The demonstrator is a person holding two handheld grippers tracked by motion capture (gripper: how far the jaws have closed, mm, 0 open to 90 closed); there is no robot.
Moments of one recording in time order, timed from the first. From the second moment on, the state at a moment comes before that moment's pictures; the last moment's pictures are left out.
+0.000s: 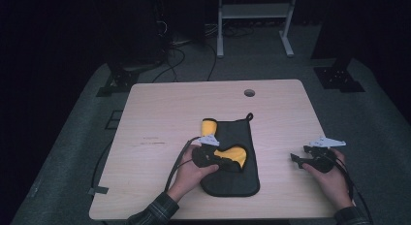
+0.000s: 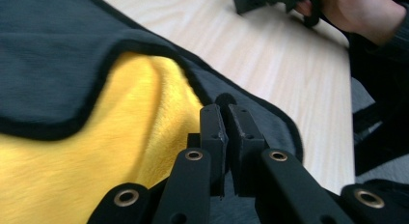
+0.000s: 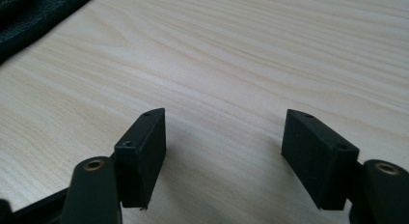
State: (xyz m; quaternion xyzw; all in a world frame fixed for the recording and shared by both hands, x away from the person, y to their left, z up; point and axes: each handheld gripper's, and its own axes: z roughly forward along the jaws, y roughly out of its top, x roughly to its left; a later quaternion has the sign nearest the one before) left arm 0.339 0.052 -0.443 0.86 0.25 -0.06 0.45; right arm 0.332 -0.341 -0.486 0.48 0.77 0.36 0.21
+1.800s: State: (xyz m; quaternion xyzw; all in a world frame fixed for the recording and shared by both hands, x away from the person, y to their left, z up) left arm 0.327 0.172 -0.452 0.84 0.35 0.11 0.40; right arm 0.359 -0.244 -0.440 0.35 0.81 0.44 0.15
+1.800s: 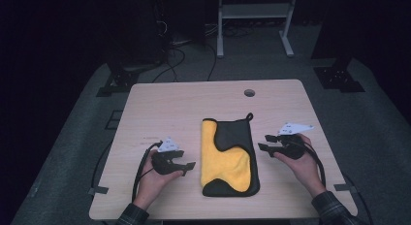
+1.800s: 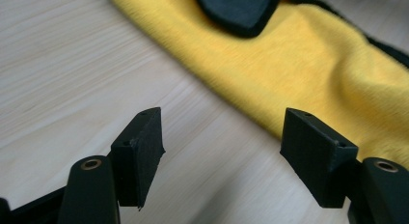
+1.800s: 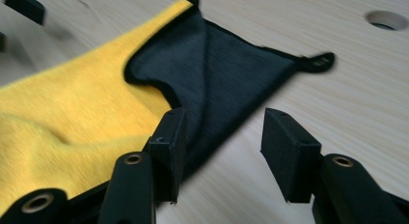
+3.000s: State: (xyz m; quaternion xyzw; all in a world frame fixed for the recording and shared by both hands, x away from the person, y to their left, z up) left arm 0.324 0.194 -0.483 0.86 0.33 0.15 0.36; right arm 0.400 -0.116 -0.443 0.24 0.86 0.43 0.09
